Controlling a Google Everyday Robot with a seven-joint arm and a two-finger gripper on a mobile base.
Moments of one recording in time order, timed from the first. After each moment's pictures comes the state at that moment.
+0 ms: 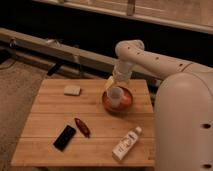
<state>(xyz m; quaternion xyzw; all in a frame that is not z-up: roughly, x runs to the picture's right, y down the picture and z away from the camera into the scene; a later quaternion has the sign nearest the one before) 0.073 0.004 0.820 -0.33 0.14 0.58 0.74</state>
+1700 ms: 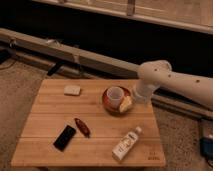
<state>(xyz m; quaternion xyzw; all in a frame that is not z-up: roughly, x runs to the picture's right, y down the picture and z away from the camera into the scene) 0.151 0.123 0.731 -0.33 0.15 0.60 0.71</state>
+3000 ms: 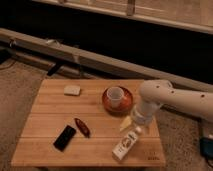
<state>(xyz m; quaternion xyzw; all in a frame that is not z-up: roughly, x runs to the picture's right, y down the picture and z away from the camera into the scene) 0.137 0.217 0.690 -0.39 0.21 0.64 0.62</state>
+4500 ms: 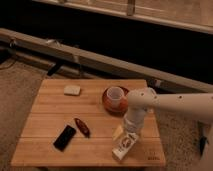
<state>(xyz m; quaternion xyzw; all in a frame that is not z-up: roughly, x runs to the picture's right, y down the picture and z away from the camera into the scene) 0.109 0.265 0.724 -0.43 0.26 0.59 0.63</state>
